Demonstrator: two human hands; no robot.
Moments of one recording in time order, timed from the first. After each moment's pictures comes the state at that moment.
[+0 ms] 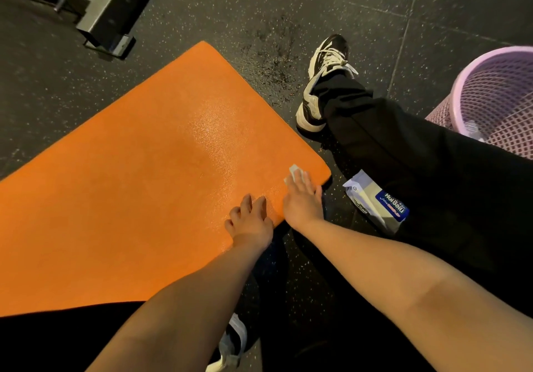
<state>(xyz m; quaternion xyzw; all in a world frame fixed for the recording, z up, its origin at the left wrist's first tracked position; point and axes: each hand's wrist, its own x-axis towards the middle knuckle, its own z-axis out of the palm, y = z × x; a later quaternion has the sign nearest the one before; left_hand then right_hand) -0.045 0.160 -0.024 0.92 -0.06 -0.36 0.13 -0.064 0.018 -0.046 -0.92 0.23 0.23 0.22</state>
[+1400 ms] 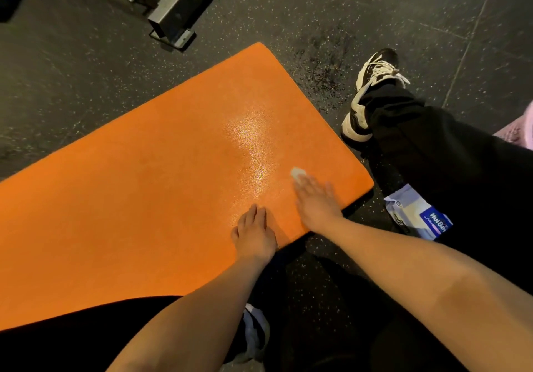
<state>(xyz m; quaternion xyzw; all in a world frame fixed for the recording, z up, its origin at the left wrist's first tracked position) -0.052 0.242 -0.030 0.93 0.00 -0.31 0.18 -0.037 0.052 -0.053 -0.96 0.02 0.26 0.12</state>
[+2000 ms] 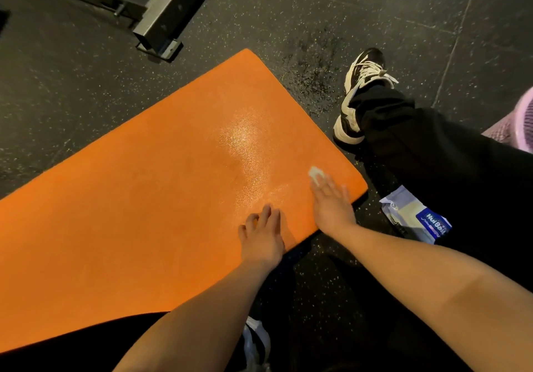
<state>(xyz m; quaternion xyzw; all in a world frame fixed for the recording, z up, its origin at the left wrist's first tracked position) -0.043 0.216 -0.027 0.93 -0.14 -0.31 0.09 -0.046 0.015 -0.059 -0.95 0.14 0.22 0.15</state>
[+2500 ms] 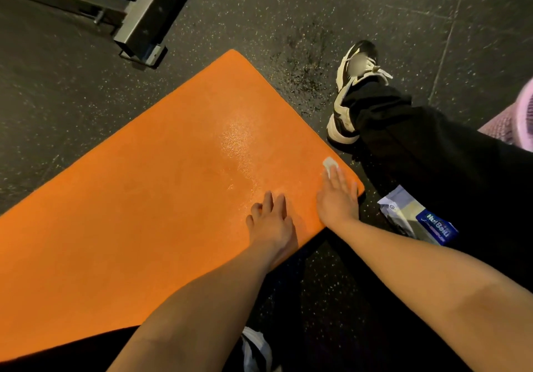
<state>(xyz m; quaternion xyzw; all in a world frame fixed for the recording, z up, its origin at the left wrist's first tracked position) 0.001 0.166 -0.034 0.92 -0.11 -0.36 0.09 -0.028 -0.008 -0.068 -0.93 0.25 0.21 0.17</state>
